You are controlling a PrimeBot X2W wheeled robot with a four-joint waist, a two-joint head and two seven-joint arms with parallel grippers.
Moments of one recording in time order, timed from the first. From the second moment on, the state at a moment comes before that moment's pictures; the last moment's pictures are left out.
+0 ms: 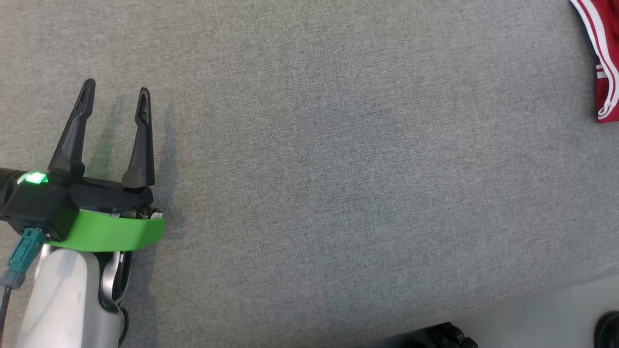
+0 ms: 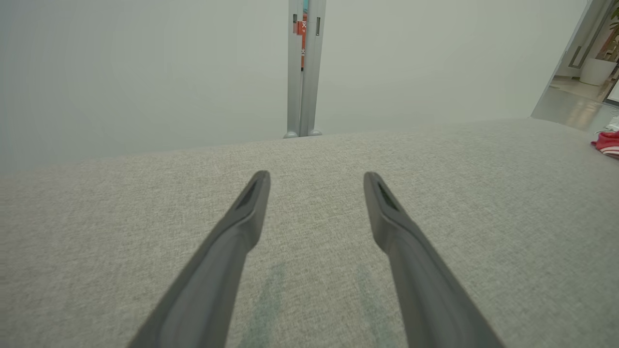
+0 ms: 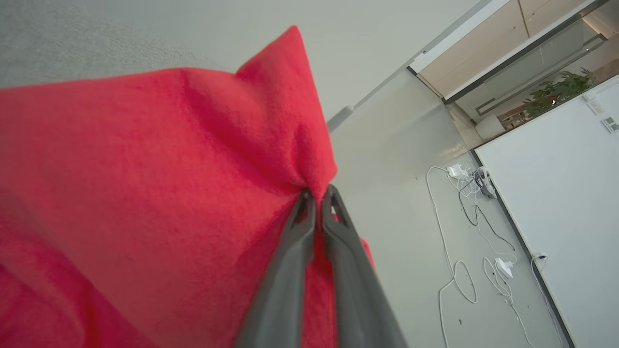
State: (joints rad) left arm -0.33 0.24 -0.11 -0.02 -0.24 -0.13 -0.26; right arm -0.81 -0.69 -0.12 0.72 -0.01 0.13 -0.05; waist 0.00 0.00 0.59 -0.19
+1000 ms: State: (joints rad) left arm -0.05 0.09 -0.03 0.14 -0.27 -0.13 -0.26; right arm -0.23 -0.37 -0.09 0.22 0.14 0.13 -0.22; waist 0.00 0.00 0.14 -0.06
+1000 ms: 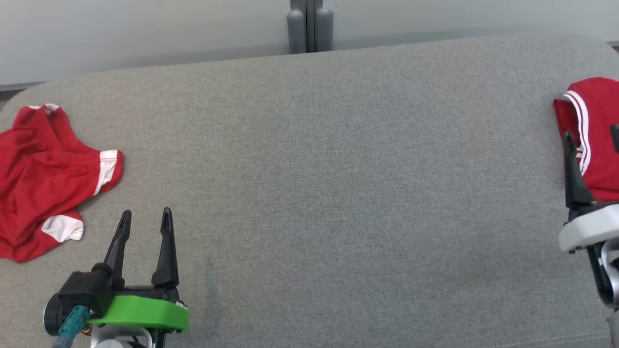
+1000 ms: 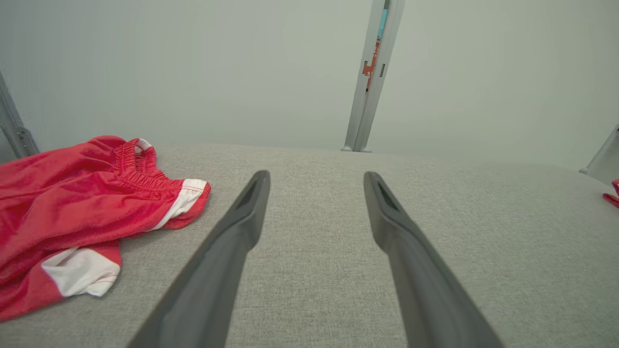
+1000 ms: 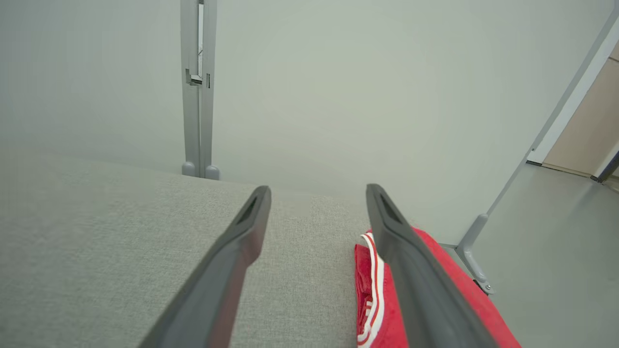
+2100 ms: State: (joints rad) left arm 0.03 0.06 -0.01 0.21 -0.27 -0.13 -0.26; right arm 0.06 -0.15 -0.06 0.05 0.16 0.13 -0.14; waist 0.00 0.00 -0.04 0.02
